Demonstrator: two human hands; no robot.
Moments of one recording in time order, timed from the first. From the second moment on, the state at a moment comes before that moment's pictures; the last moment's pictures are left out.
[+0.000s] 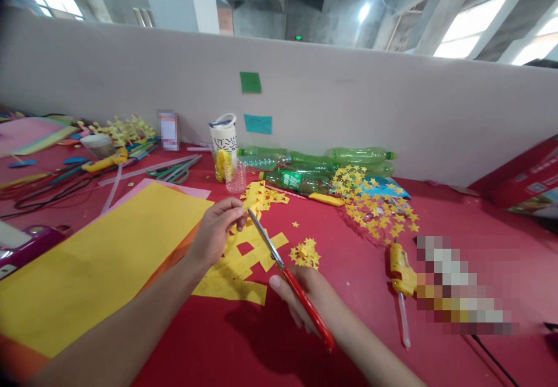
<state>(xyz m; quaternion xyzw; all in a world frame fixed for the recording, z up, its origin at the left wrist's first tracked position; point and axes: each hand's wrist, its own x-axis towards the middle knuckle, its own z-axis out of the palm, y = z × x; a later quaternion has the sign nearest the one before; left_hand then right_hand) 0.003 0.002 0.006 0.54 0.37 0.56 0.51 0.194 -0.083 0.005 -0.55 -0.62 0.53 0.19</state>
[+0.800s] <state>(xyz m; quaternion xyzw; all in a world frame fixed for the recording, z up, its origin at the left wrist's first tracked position) 0.003 0.004 0.003 0.53 0.34 0.55 0.54 0.196 -0.083 -0.005 -0.56 -0.60 0.53 0.20</state>
